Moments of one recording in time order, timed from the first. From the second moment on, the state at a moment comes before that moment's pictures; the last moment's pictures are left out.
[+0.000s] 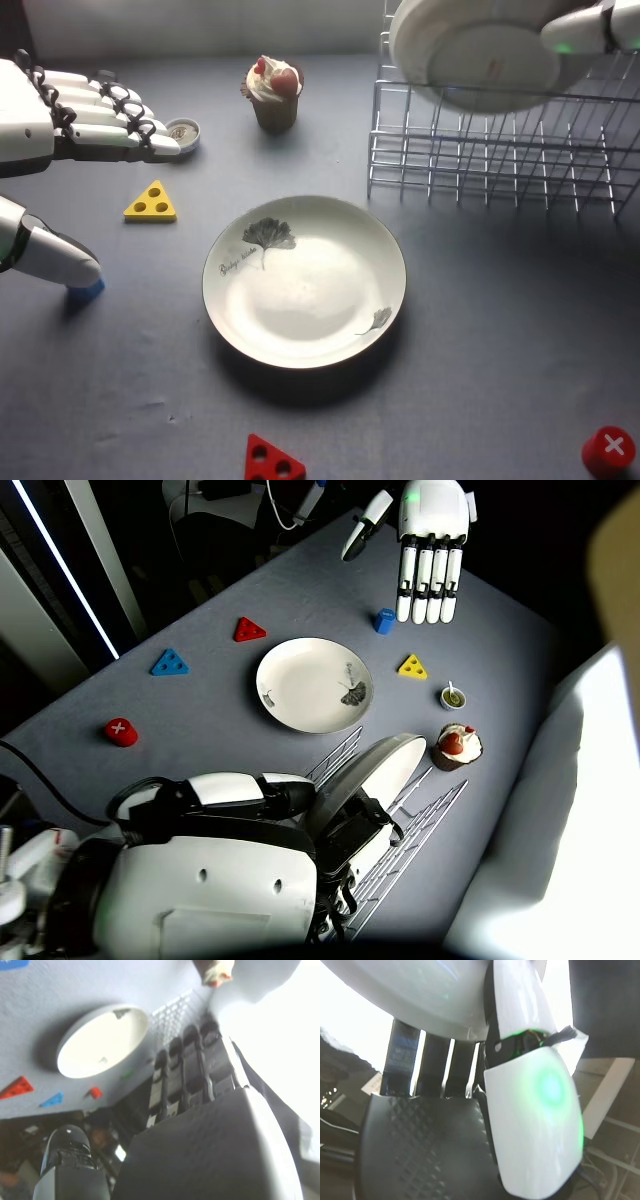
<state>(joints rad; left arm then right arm) 0.51 -0.88 1.48 1.14 -0.84 0.00 -0.33 -1.06 1.48 -0.11 0.41 0.27</state>
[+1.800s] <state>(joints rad) 0.51 -0.88 1.47 1.17 -0.84 0.00 -0.43 -1.11 1.54 -0.02 0.49 0.34</state>
